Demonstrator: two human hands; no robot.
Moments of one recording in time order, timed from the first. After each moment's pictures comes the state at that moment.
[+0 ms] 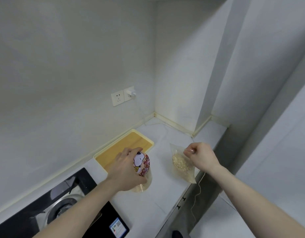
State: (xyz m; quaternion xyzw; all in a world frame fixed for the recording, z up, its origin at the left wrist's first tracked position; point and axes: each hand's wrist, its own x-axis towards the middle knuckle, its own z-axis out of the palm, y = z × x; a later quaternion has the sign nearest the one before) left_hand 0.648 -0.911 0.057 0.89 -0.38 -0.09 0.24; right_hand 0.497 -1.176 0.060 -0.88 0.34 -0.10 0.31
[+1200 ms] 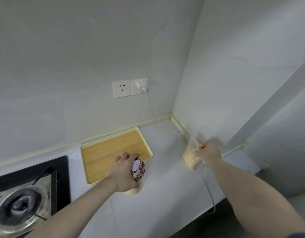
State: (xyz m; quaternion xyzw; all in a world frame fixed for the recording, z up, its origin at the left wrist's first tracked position) left_hand 0.747 -1.077 -0.036 0.94 -0.22 -0.17 0.17; right_hand 0.734 -1.458 -0.065 -0.88 0.42 -0.01 0.23
